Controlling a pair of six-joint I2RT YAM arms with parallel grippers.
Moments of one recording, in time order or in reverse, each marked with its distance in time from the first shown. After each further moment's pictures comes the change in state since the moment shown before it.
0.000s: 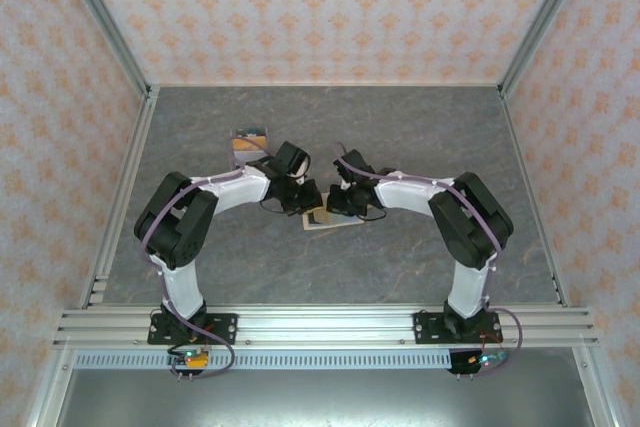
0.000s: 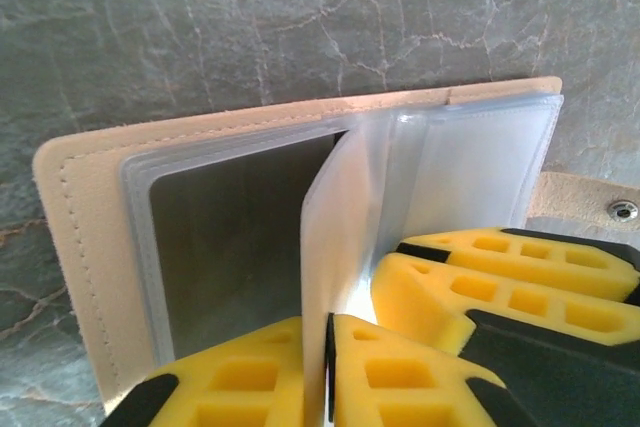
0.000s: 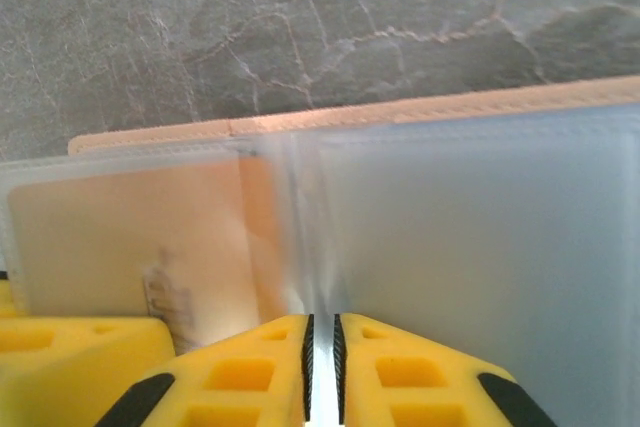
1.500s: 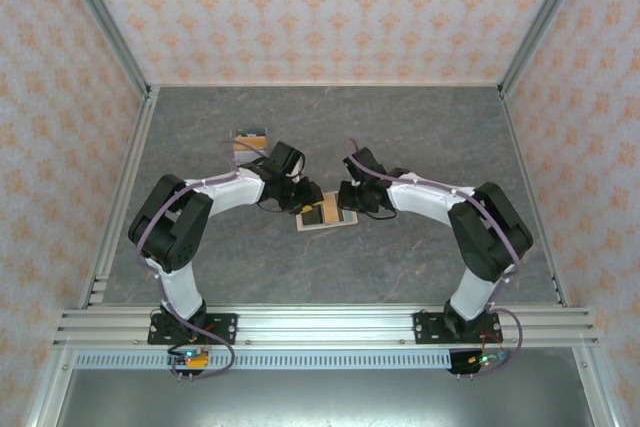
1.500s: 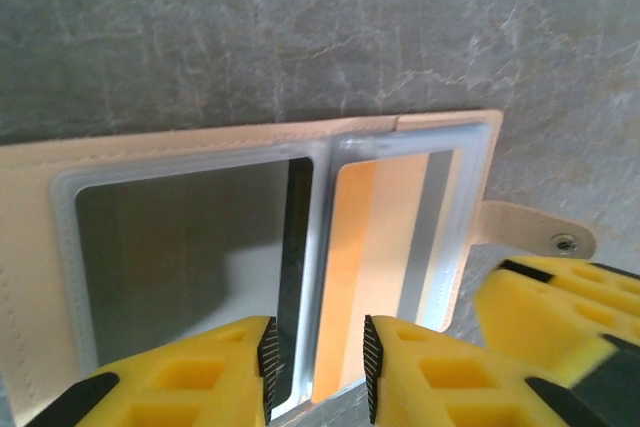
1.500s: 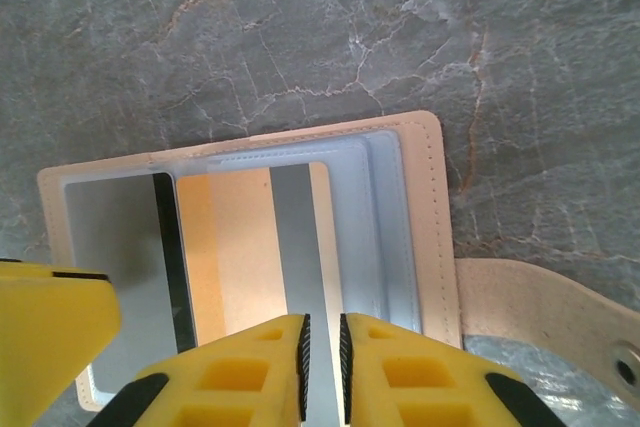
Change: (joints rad) left arm 0.022 -0.035 -0.053 0.090 0.021 -0.101; right arm -0.019 -0.103 -0.041 -0.038 0.114 -0.026
